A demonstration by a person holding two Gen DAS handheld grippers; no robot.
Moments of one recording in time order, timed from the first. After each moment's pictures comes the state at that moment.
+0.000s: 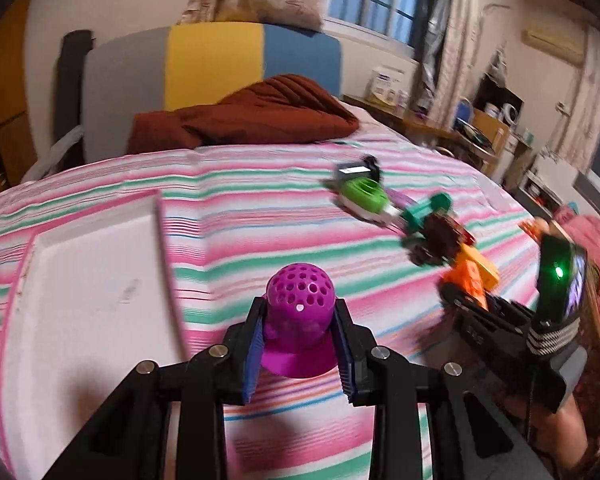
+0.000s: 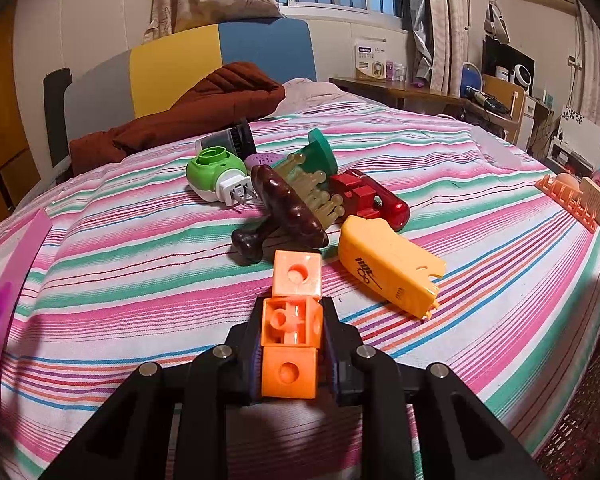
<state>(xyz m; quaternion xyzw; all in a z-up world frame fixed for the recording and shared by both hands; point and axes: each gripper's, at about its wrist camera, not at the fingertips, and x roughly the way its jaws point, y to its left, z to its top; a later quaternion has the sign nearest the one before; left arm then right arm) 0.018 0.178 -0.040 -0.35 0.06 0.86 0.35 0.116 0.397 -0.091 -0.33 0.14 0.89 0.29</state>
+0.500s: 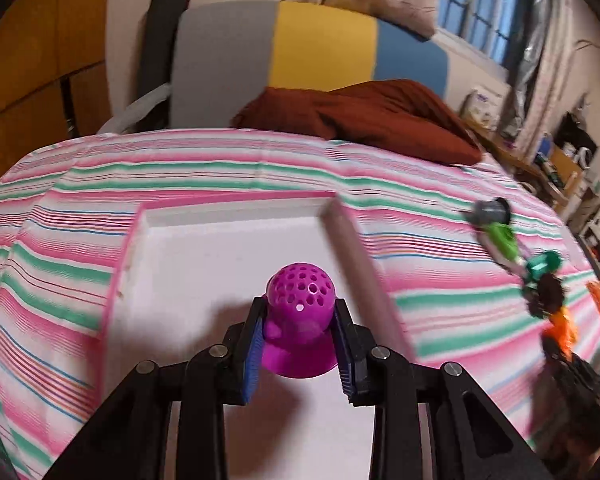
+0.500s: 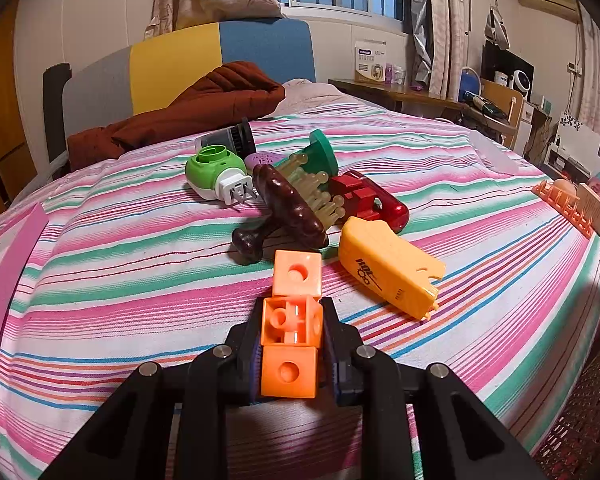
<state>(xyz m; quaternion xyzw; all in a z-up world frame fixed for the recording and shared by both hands) -0.084 0.095 -0.052 -0.40 0.02 0.89 0.22 0.113 0.394 -0.091 -0.34 0.12 0.88 0.30</state>
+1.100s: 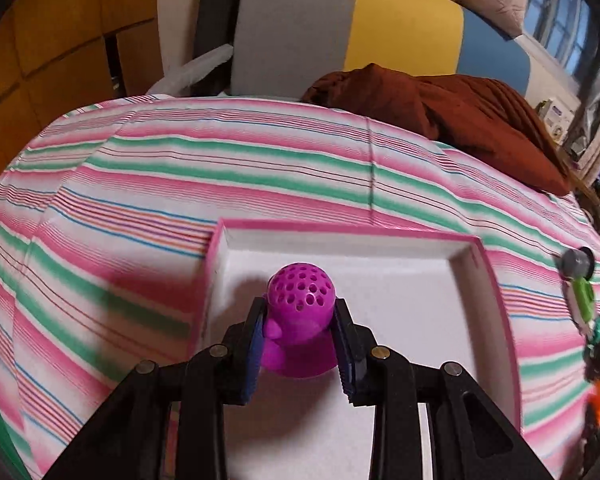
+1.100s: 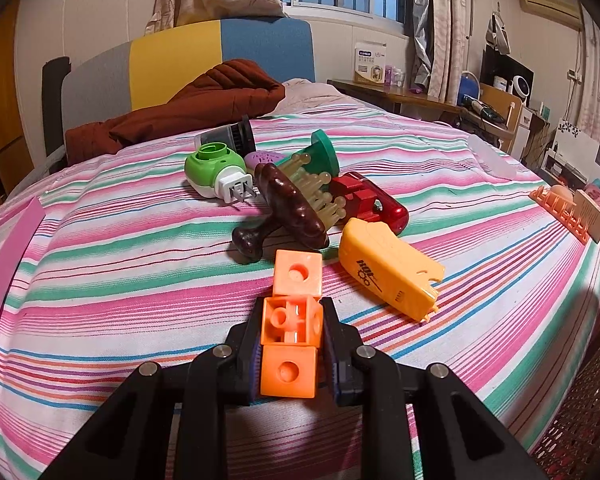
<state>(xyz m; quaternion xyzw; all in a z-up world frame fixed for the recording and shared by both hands) -0.176 0.068 -0.075 -0.46 0.01 0.88 0.12 0.111 0.391 -0.091 -0.34 0.11 0.88 0.31</state>
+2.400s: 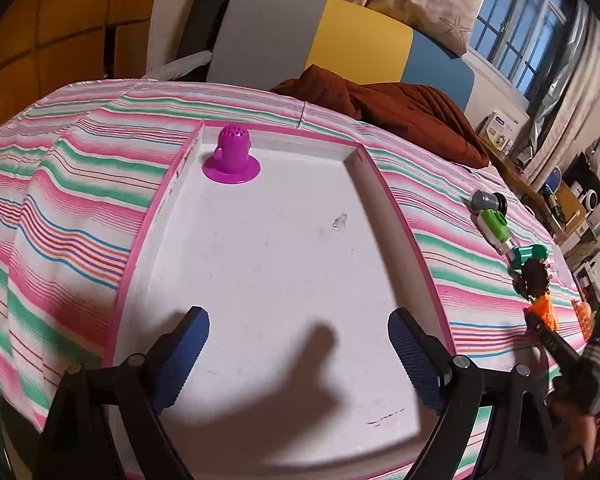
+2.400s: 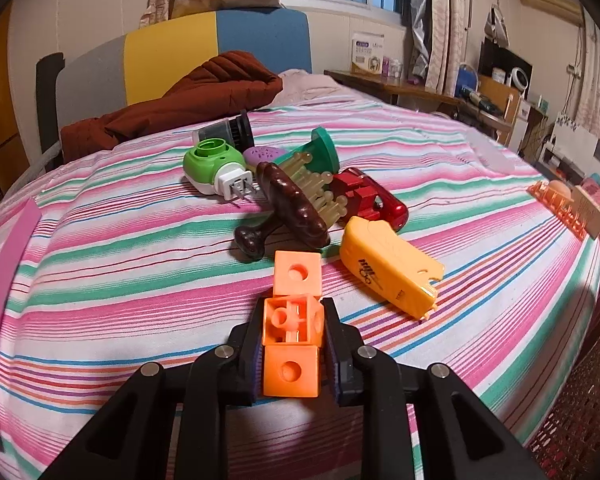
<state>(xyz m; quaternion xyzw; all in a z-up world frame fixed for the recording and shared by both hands) -0.013 0.043 -0.072 -0.43 -0.05 0.88 0.19 0.108 0.390 -0.085 -0.36 0.13 0.87 0.31</state>
